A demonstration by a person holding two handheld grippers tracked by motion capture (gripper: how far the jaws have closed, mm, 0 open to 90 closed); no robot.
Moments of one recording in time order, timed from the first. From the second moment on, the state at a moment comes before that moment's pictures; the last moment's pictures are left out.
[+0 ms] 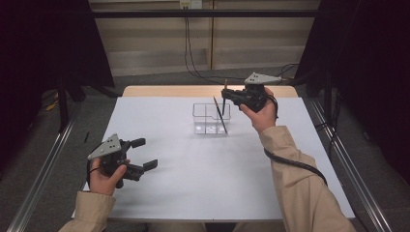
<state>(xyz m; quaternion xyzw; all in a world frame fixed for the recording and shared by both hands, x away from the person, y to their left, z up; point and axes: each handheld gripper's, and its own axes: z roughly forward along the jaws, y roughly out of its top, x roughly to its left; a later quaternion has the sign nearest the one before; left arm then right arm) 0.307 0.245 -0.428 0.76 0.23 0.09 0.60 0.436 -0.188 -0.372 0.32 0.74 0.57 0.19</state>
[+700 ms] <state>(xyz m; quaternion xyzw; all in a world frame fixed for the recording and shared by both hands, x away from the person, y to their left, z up) 0.305 0.245 -0.427 0.76 0.23 0.10 0.60 0.441 -0.188 -0.390 0.33 0.74 0.55 0.19</state>
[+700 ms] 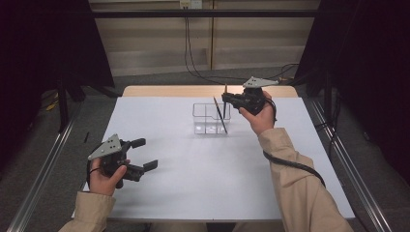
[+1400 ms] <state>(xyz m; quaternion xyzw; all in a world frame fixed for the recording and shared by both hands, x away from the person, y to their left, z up) 0.308 0.242 -0.427 0.76 0.23 0.10 0.60 0.438 -0.182 -0.394 0.33 0.75 0.55 0.17</state>
